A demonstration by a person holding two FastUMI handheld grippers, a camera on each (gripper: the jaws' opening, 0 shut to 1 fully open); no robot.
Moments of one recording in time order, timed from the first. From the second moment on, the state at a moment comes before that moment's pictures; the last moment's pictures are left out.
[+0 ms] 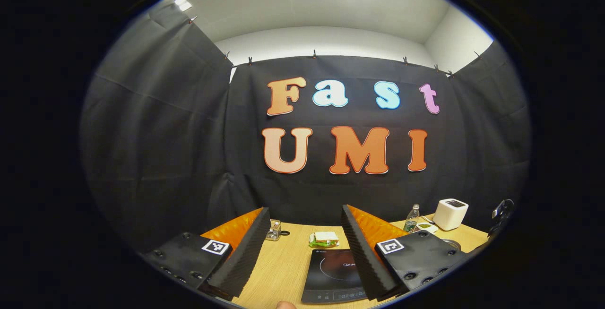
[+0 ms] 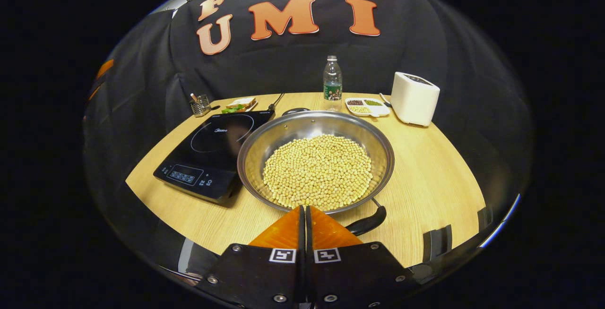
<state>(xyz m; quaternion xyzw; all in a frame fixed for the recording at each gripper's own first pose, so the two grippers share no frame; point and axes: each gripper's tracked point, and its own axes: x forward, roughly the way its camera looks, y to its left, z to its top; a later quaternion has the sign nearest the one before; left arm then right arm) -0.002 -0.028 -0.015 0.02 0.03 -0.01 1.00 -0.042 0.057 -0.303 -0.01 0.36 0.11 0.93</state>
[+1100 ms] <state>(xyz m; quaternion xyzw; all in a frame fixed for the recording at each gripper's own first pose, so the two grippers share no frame) -0.002 -0.029 -0.021 0.01 0.03 -0.01 1.00 -0.054 0.046 -0.318 0.02 0.38 0.10 0.92</state>
